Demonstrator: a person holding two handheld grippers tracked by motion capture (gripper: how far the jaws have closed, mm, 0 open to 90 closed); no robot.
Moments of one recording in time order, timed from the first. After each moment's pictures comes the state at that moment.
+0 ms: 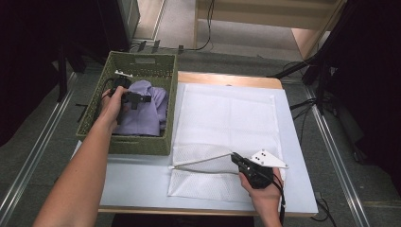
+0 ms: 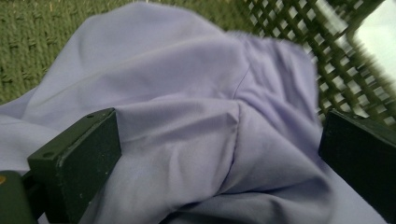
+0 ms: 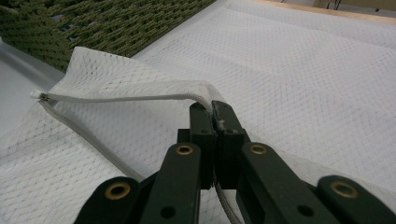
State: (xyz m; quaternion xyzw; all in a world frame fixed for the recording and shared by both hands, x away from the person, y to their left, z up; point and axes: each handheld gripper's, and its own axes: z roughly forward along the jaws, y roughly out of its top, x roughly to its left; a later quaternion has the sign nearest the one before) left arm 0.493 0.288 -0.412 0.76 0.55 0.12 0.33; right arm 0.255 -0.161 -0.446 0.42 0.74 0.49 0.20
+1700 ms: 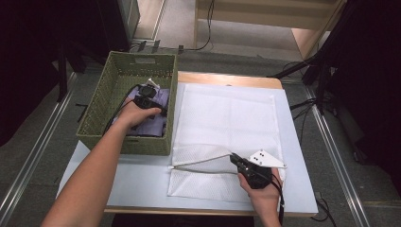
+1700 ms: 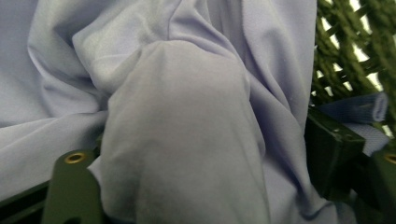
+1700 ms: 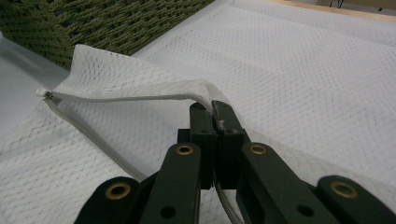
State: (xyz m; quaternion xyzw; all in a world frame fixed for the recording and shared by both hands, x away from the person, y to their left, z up) left arm 0.494 0.213 -0.433 0.82 0.53 0.09 0.19; right arm 0.255 -0.159 -0.448 0.42 0.75 0.48 0.20
